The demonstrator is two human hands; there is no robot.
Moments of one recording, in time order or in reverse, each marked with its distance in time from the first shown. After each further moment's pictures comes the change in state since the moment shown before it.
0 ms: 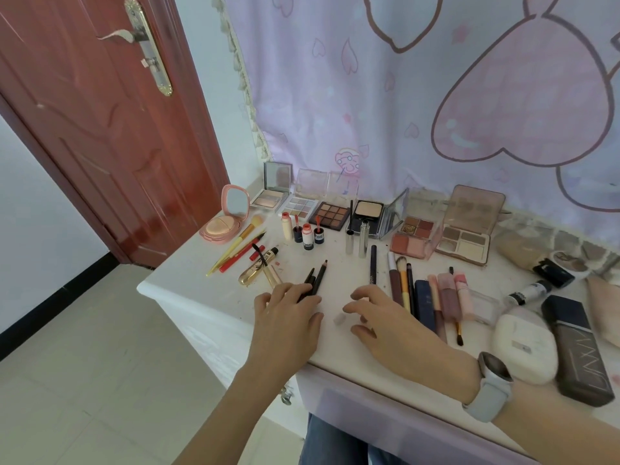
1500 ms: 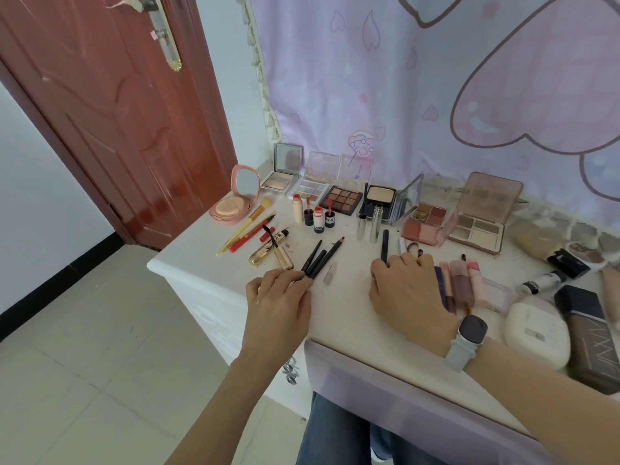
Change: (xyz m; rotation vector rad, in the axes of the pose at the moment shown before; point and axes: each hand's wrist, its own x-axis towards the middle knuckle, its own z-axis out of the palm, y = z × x) left_hand -0.017 -0.016 -0.001 -0.107 0.333 0.040; right_hand 0.028 0.008 0.005 -0.666 0.239 0.155
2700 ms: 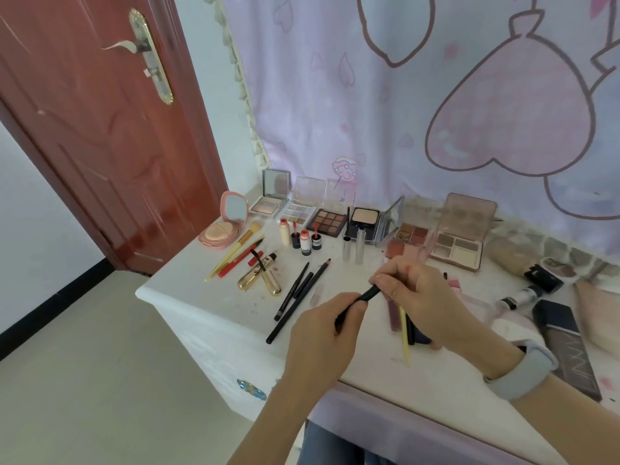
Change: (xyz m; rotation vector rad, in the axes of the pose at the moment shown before) left_hand 0.014 0.074 -0.006 -0.622 -0.152 -0.135; right_hand -0.016 0.034 -0.060 1.296 0.000 0.031
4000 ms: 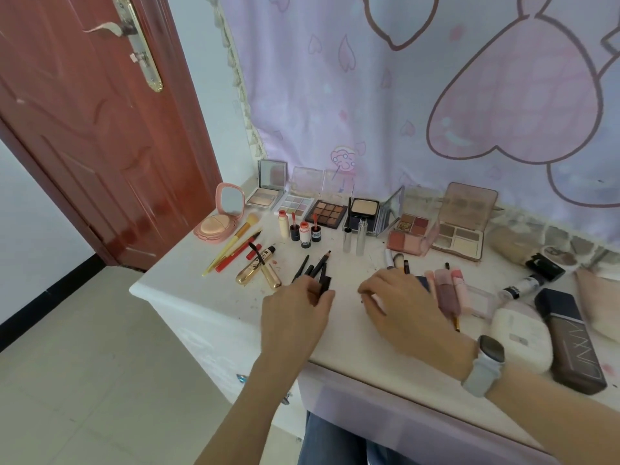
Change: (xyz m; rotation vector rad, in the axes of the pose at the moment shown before) left_hand 0.023 -0.027 -0.020 0.339 0.026 -0.286; right_hand 0.003 0.047 0.032 -0.808 0.027 -0.217
